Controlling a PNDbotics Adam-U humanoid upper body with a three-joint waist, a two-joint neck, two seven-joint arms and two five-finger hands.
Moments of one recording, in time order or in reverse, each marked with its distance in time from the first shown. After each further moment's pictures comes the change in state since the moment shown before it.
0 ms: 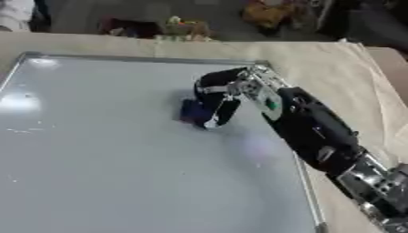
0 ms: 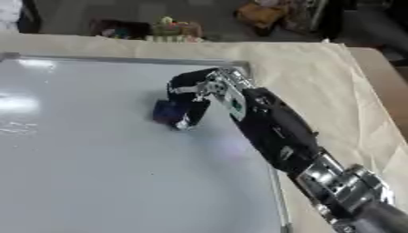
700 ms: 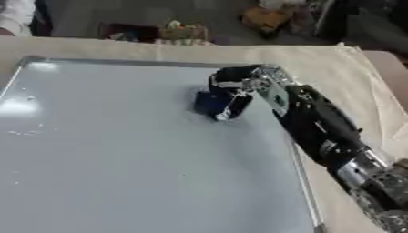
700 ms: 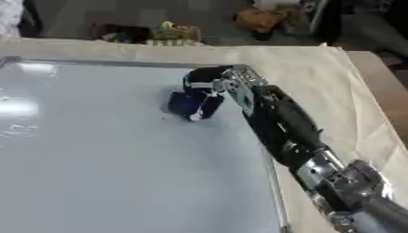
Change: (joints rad) left arm 0.003 0.000 0.000 0.000 0.000 0.002 0.002; right arm -0.019 0.001 -0.074 0.134 0.065 -0.121 -0.121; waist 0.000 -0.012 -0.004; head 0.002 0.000
